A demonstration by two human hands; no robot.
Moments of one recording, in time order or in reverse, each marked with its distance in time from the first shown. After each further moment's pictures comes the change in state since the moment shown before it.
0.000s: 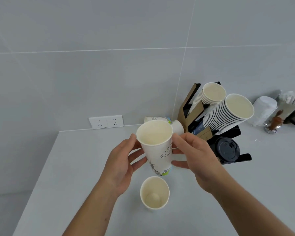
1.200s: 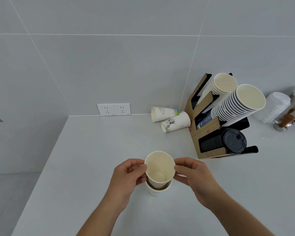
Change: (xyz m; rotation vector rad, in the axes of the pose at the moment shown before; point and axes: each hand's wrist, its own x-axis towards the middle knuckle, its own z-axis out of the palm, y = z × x) left_hand -0.042 -0.068 -0.042 0.224 0.184 -0.078; right_hand -0.016 0.089 -0.001 0.022 -0.074 0.230
